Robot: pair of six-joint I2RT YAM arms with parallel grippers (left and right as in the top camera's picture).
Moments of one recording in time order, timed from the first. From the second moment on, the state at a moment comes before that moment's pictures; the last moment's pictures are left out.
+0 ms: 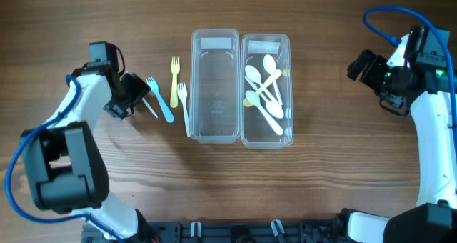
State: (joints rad) left arm 0.13 1.83 1.15 -0.68 0.08 -0.68; right arm -0.22 1.46 1.28 -0.93 -0.16 0.34
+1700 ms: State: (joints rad) left arm 0.12 1.95 1.21 -0.72 -0.01 -0.54; right arm -0.22 1.46 1.28 -0.98 -0.19 0.36
